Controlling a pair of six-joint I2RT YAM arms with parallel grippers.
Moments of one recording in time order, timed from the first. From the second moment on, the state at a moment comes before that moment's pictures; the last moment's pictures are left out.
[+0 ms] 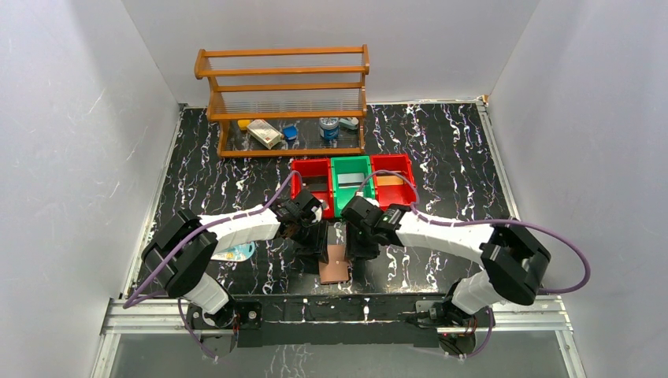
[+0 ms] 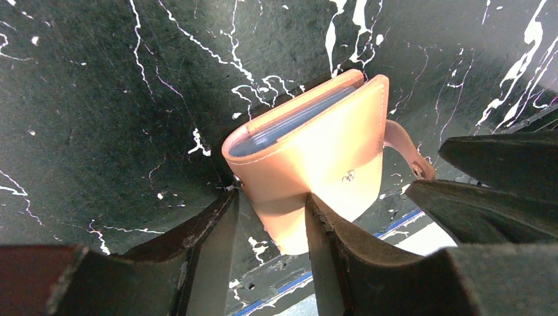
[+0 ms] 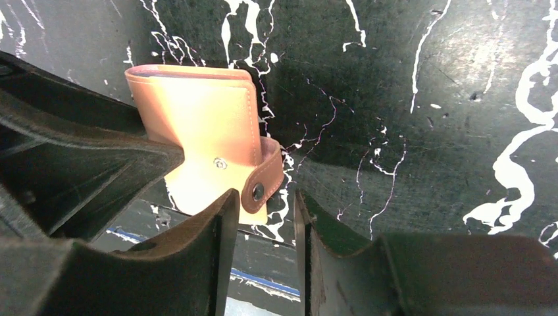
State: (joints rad) left arm -0.80 1.55 0.80 -0.46 0.28 -0.68; right arm 1.01 1.44 0.87 -0.59 0.00 0.97
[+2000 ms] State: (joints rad) left arm -0.80 0.83 0.73 -0.70 -0.40 -0.87; right arm 1.01 1.38 0.83 -0.23 -0.18 0.94
